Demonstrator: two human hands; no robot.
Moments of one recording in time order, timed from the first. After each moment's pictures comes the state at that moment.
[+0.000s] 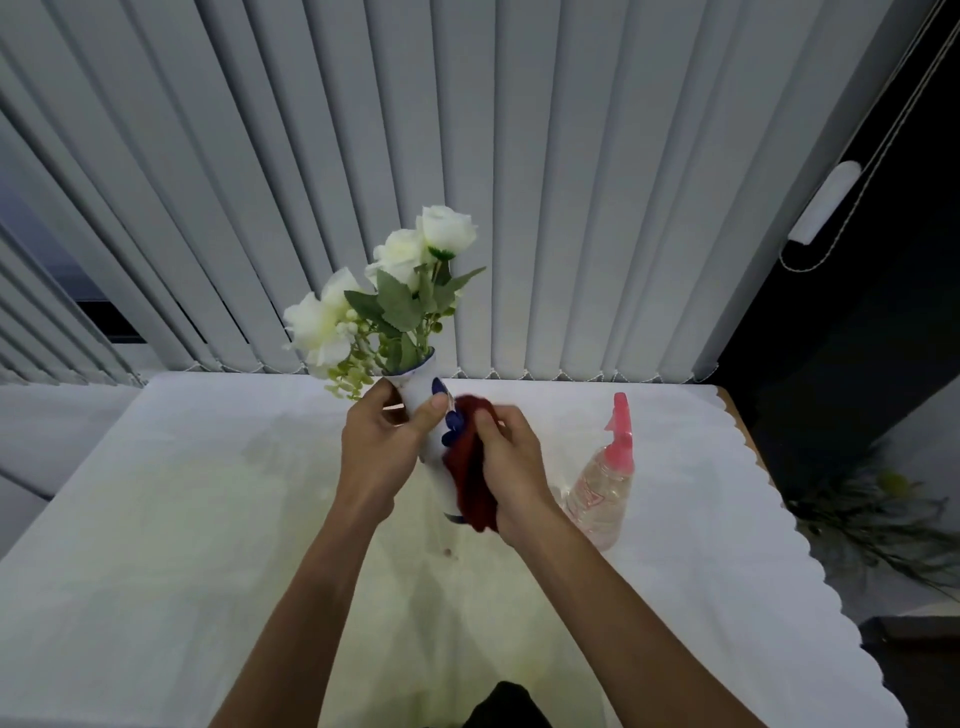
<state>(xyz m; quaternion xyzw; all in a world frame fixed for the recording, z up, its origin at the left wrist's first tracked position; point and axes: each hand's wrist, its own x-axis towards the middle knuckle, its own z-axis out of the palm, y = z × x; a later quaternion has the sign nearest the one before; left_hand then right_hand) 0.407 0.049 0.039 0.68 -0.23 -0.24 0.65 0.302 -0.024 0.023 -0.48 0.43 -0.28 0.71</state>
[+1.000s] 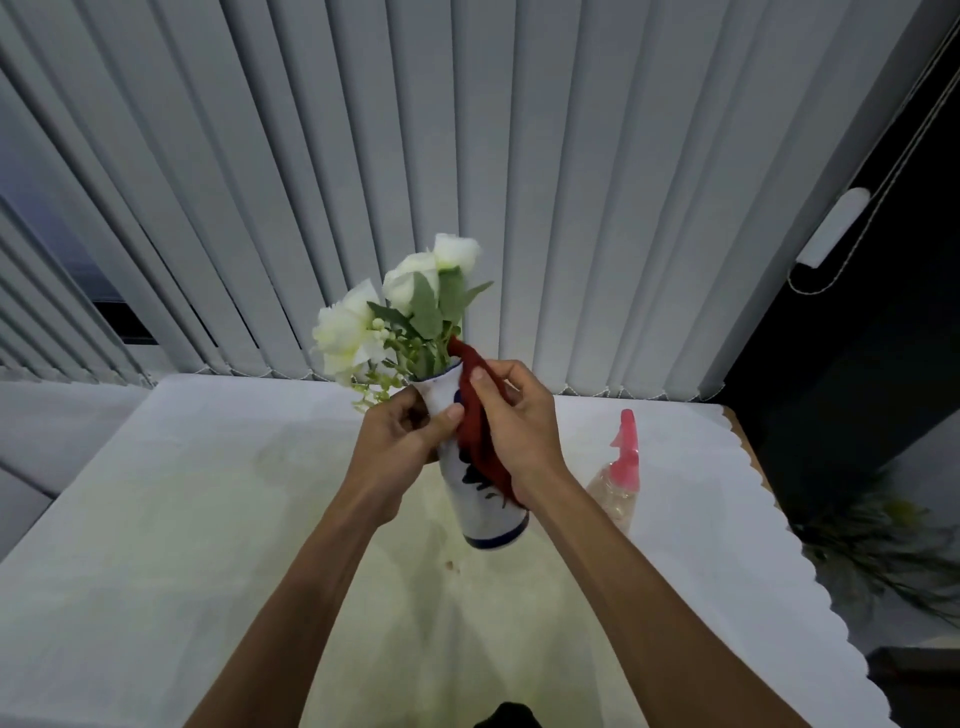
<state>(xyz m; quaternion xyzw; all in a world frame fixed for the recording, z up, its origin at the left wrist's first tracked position) 0.408 0.049 0.048 0.63 -0.26 -0.32 0.66 0.312 -0.046 0.055 -0.59 0.34 -0.35 0.65</state>
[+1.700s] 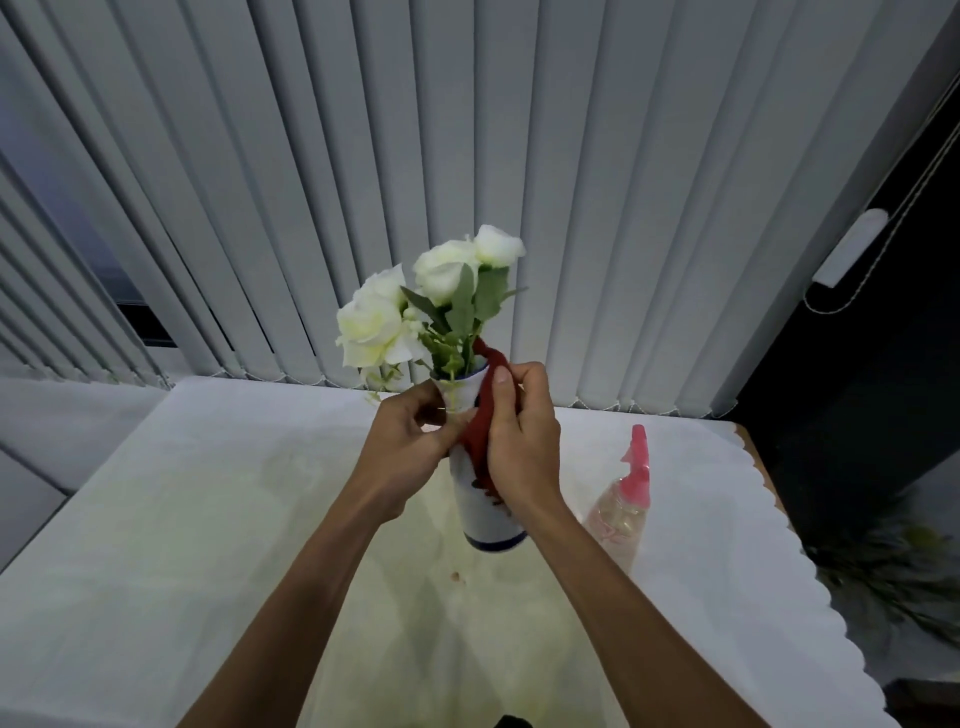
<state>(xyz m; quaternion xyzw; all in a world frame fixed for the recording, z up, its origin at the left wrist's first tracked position) 0.413 0.048 0.062 0.65 -0.33 -0.26 0.63 0.315 -0.030 0.059 -0.66 0.33 -0.41 0.54</state>
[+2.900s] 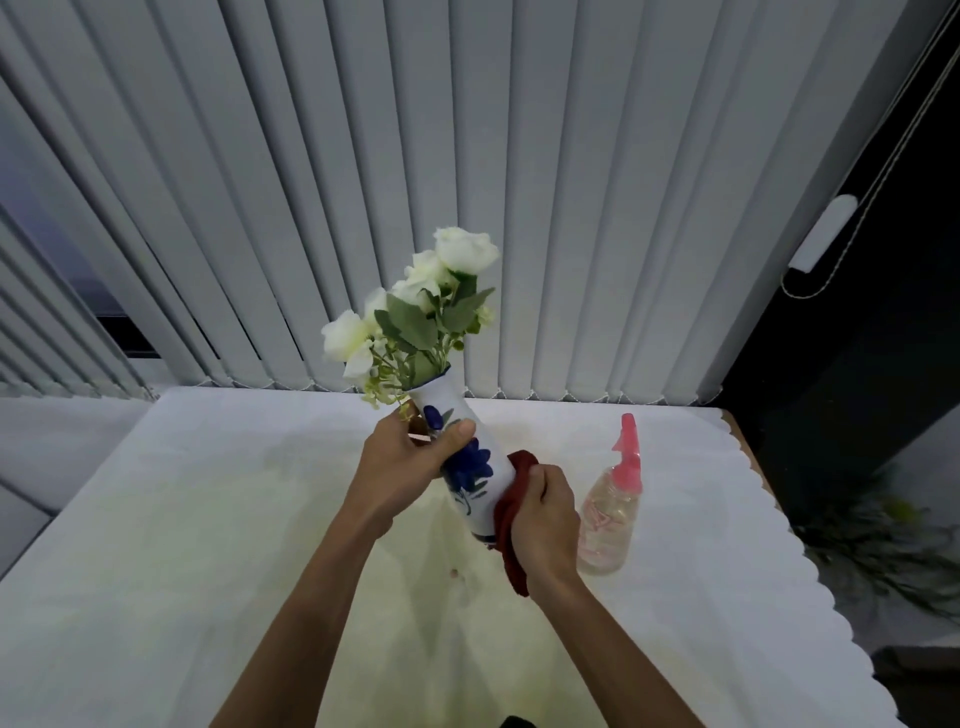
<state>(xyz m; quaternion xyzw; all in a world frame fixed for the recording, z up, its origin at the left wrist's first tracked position) 0.417 0.056 0.043 0.72 -0.27 -0.30 0.56 0.273 -0.009 -0.004 -0.60 0.53 -0.30 0.52</state>
